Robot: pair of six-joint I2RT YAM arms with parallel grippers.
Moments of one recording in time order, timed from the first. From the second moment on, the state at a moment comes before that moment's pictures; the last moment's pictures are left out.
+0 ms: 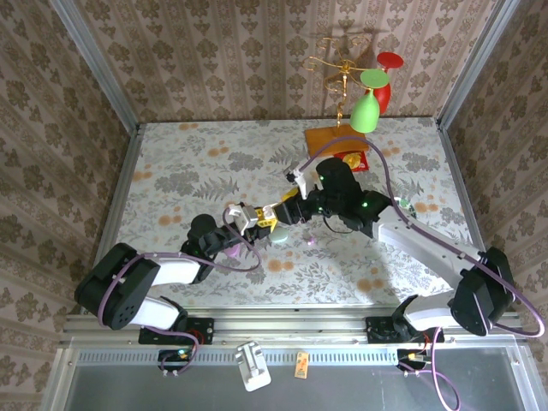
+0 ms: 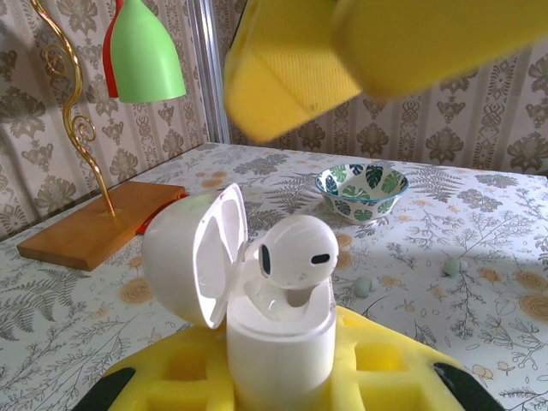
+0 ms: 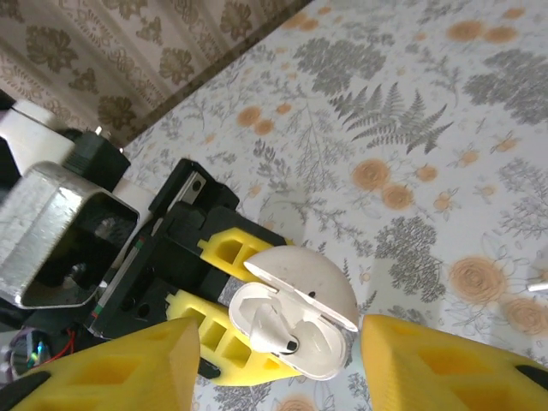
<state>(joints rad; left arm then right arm) -0.62 1.41 0.29 1.12 0.58 0.06 0.66 1.35 1.08 -0.27 -0.39 0.14</state>
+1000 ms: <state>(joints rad) -0.62 1.38 0.29 1.11 0.56 0.06 0.72 1.42 1.13 -0.38 -0.16 0.13</state>
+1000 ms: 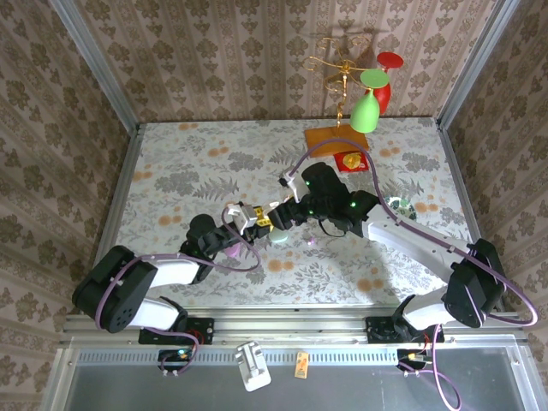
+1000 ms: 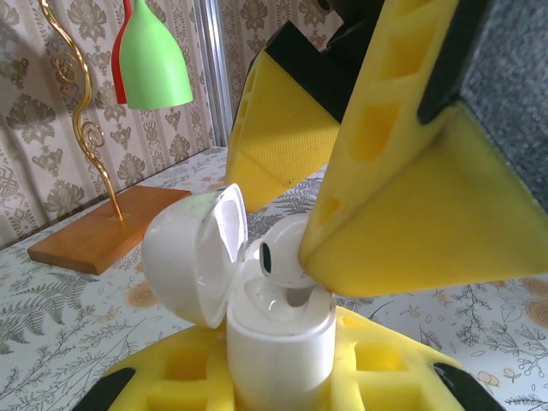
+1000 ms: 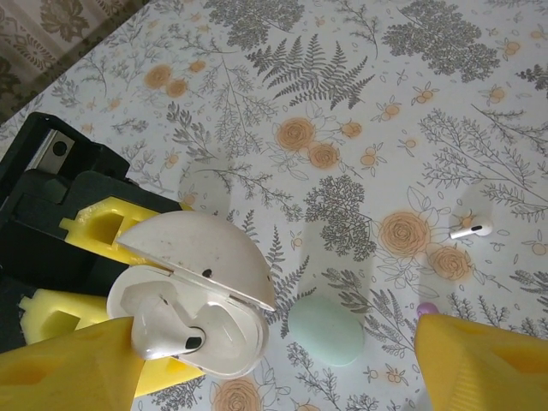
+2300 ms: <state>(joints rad) -0.62 1.35 0.29 1.11 0.55 0.06 0.70 1.28 1.04 -0.32 -0.27 0.13</state>
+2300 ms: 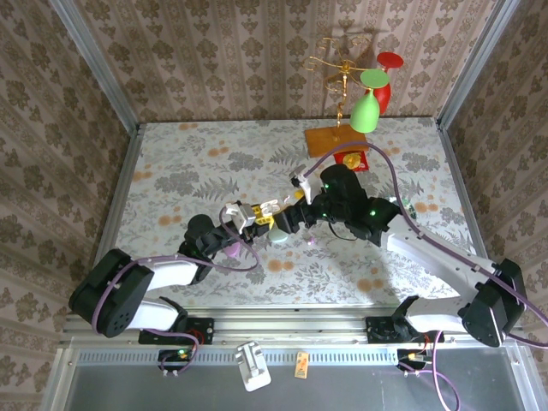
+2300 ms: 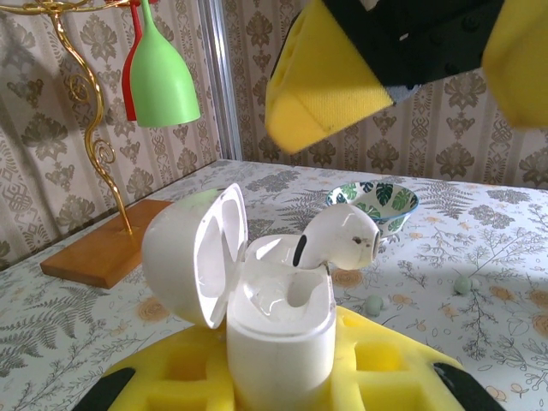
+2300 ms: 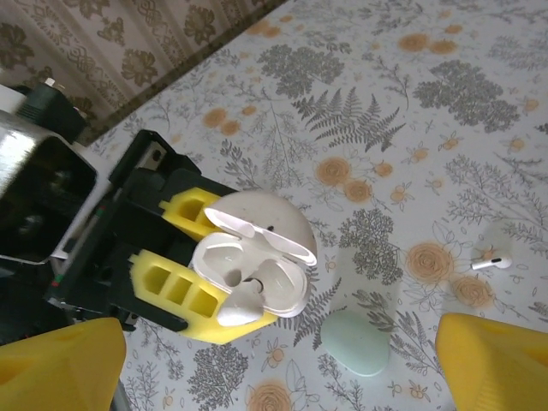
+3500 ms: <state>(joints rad) -0.62 1.25 0.29 1.05 0.55 0.06 0.68 1.34 1.05 -0.35 -0.13 0.17</state>
